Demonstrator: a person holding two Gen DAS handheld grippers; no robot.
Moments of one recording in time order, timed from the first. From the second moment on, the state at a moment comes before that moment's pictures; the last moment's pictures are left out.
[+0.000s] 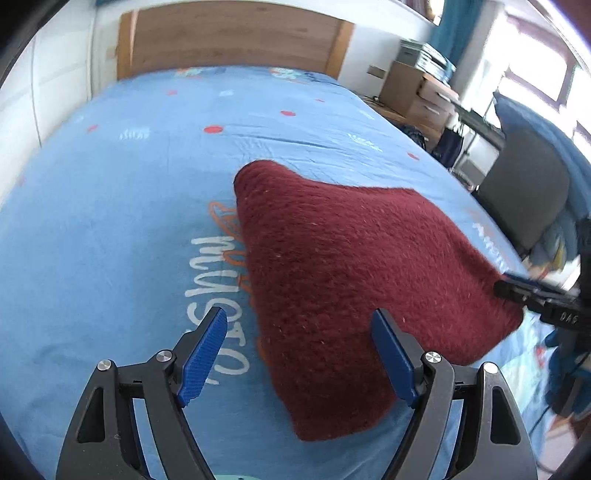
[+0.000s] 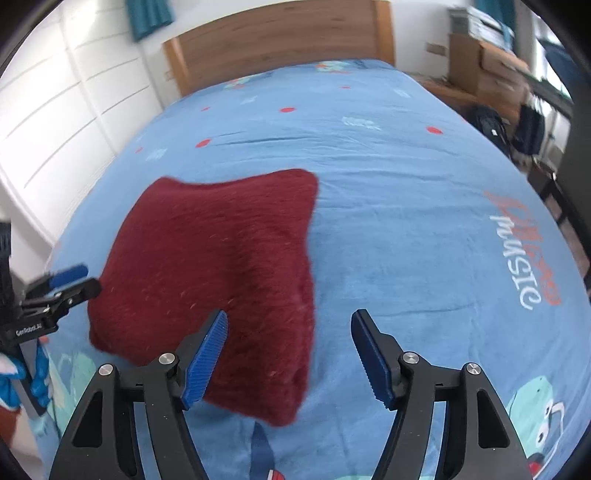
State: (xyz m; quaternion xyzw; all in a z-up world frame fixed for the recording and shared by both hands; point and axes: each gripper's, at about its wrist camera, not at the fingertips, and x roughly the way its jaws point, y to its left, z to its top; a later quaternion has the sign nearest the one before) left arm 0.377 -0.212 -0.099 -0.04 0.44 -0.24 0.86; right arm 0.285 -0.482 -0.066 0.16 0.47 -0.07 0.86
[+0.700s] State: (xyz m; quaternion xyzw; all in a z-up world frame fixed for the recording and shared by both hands) left arm 0.425 -0.200 -0.139 -0.21 0.51 -0.33 0.77; right arm 0.309 -0.520 -0.155 0.41 0.51 0.07 0.75
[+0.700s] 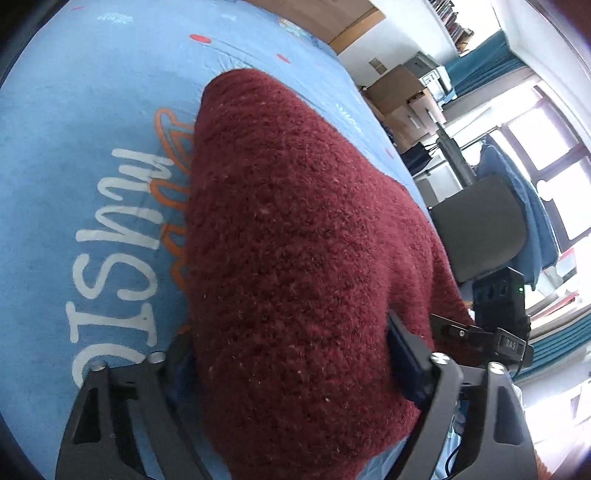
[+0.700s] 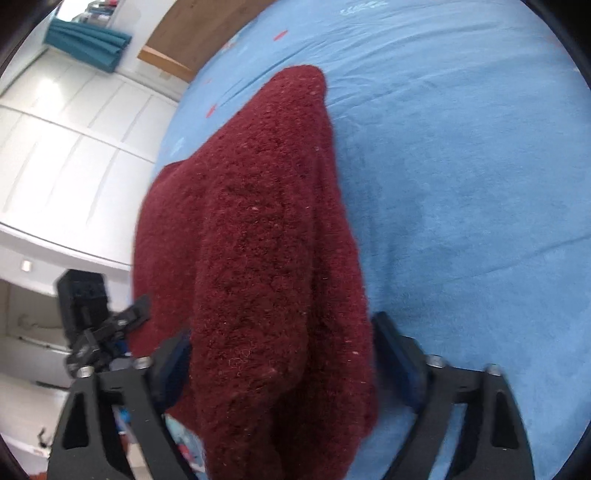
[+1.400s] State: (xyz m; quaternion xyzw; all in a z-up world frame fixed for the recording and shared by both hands) left arm 0.389 -0.065 -0.080 -0.16 0.47 -0.28 0.82; right arm 0.343 -0.423 -0.089 0.34 0.45 0.17 0.81
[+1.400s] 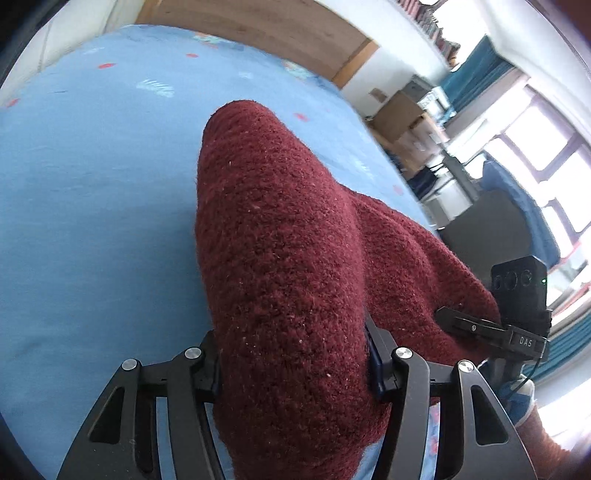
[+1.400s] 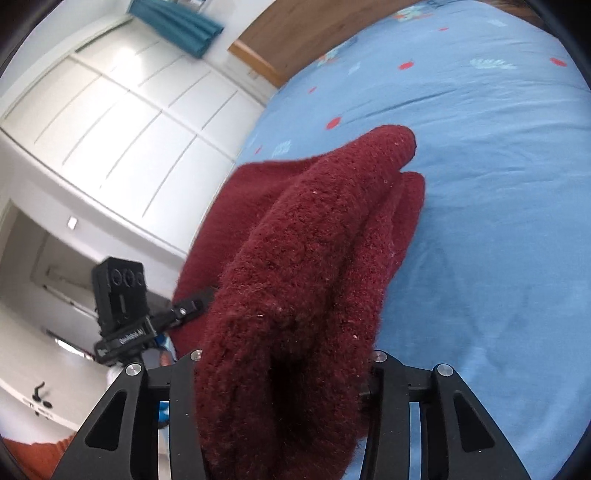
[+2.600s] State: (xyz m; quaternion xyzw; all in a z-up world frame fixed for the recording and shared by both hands) left arm 0.255 -0.069 -0.093 -0.05 0.47 -0.13 0.87; right arm 0.278 -0.388 -0.085 0.18 0.55 -0.08 0.81
